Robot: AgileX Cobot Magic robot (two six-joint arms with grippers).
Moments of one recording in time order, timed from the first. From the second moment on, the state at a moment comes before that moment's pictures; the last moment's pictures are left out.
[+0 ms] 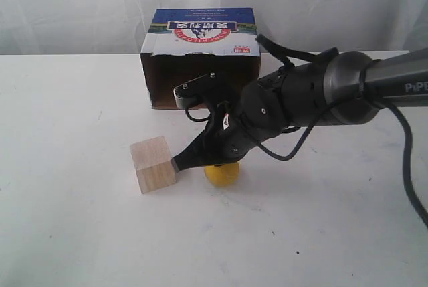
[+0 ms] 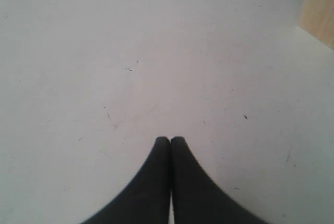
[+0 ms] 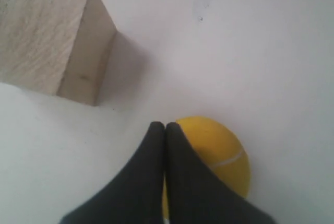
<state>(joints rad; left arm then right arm) 0.03 0.00 0.02 0.03 0.52 0.03 0.67 1.89 -1.14 0.02 0.33 0.04</state>
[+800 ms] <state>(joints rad) 0.03 0.00 0.02 0.03 0.52 0.03 0.57 2.00 -1.13 0.01 -0.08 0.00</state>
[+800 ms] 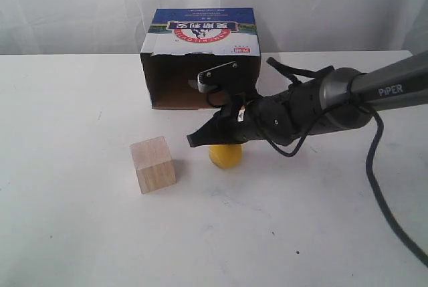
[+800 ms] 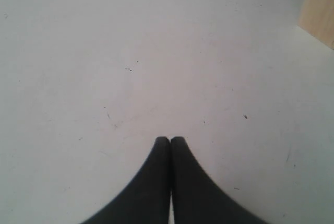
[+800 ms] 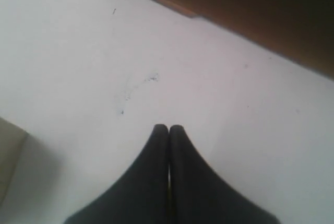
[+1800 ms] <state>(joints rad) 0.03 0.00 0.02 0.03 0.52 0.03 0.42 2.00 -1.14 0.00 -0.05 -0.09</state>
